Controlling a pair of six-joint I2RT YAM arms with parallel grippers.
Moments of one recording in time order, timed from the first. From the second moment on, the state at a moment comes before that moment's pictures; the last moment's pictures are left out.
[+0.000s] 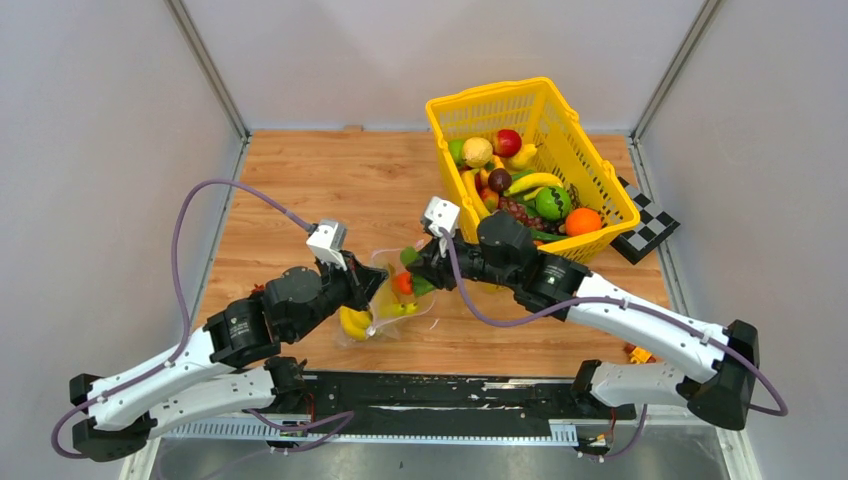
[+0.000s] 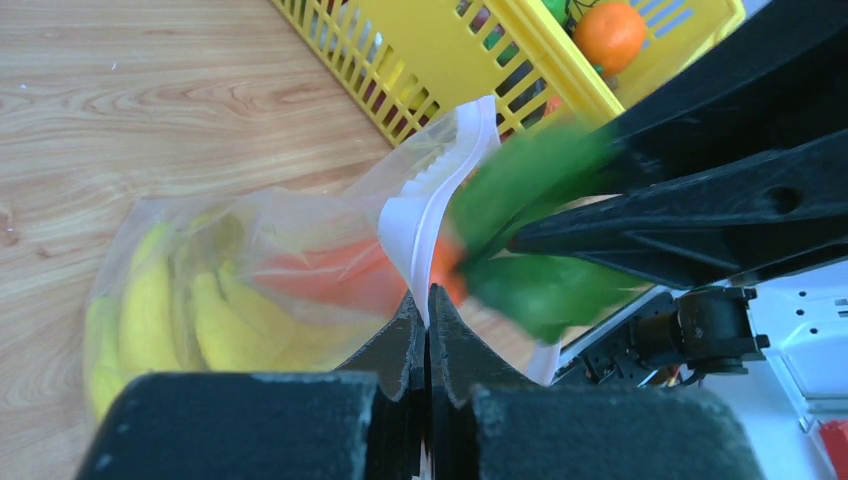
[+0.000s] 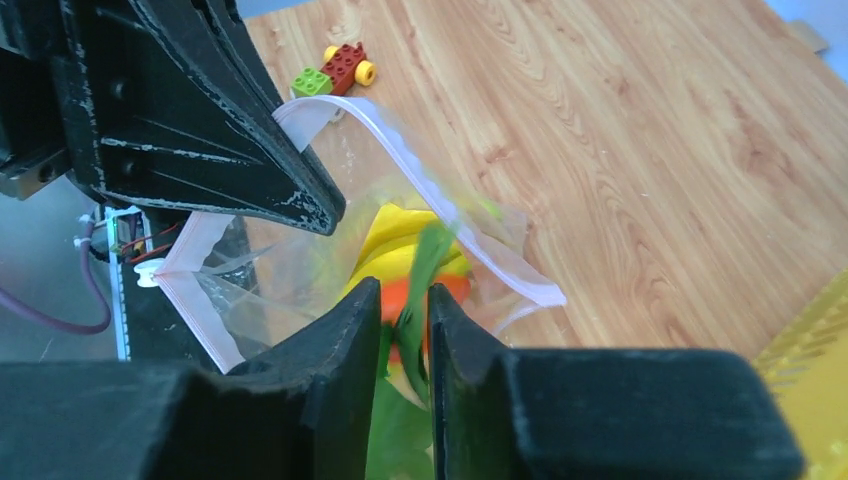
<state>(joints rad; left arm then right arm) -1.11 0.64 0.80 -0.45 -0.42 -0.62 1.02 1.15 1.05 -0.15 -0.16 -0.02</state>
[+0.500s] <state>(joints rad) -1.11 0.63 0.80 -0.46 -0.43 -0.62 1.03 1.16 1.11 -0.27 -0.31 -0.04</state>
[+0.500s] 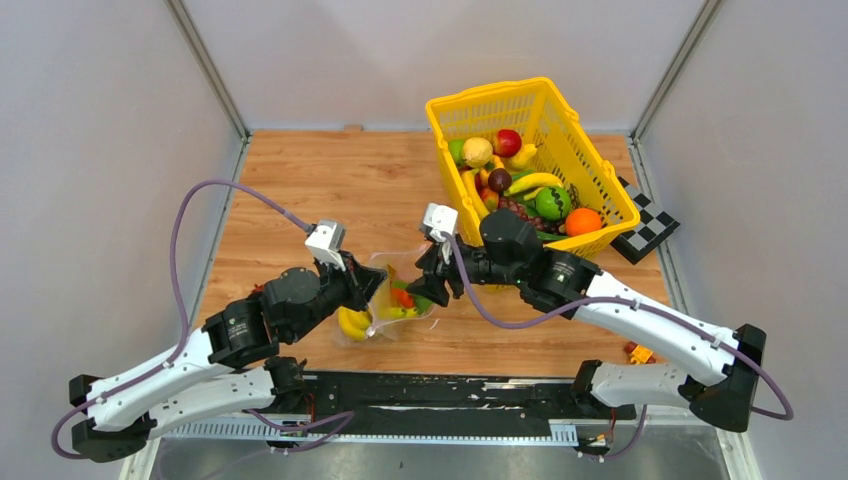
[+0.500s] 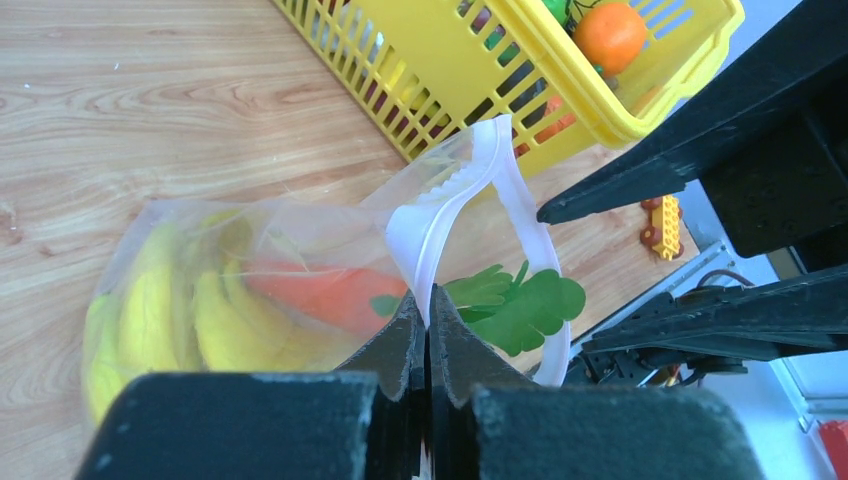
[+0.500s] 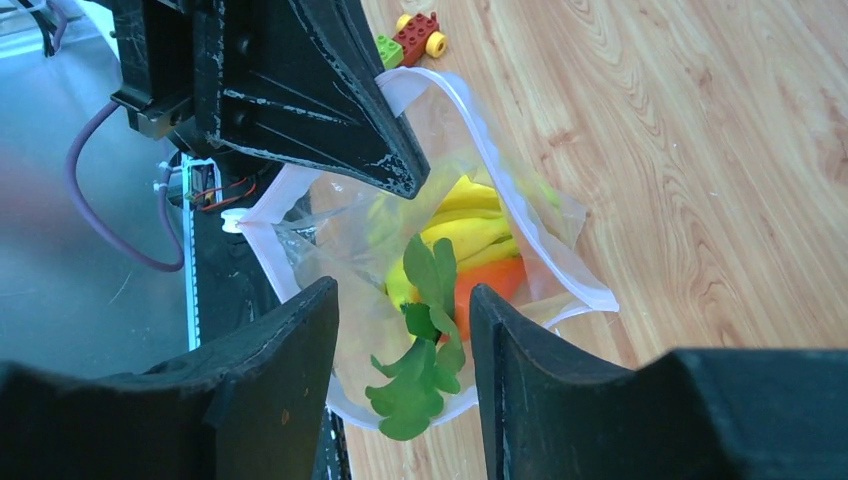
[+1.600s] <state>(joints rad) -1.11 0.68 0.80 -0.45 -0.40 -0.62 1.03 1.33 1.05 -0.16 -0.28 0.19</state>
